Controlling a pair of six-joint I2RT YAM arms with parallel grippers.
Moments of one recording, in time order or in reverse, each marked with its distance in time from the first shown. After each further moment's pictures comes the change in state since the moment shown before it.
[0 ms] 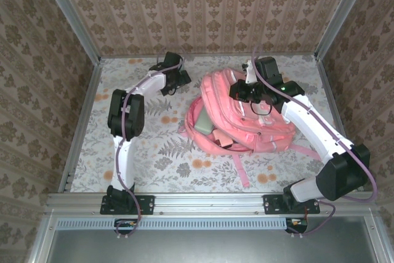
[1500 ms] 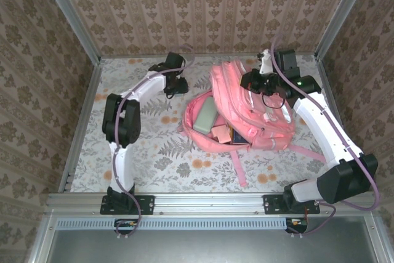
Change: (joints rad) left arm -0.057 -0.172 -0.124 -0.112 0.068 0.298; right arm -0.129 -0.036 0.095 -0.066 -0.081 0.010
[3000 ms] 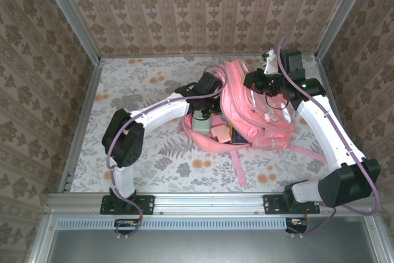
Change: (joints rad) left arm -0.373 -0.199 -0.202 0.193 0.258 -0.330; right arm -0.034 -0.036 -0.039 0.034 -0.053 0.027
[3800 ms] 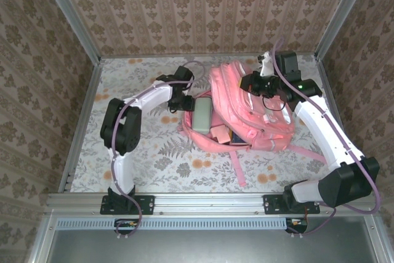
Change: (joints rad) left arm 0.276 0.154 0.047 -0.299 -0.253 0.458; right arm 0.040 0.008 -0.015 0.006 0.010 -0.013
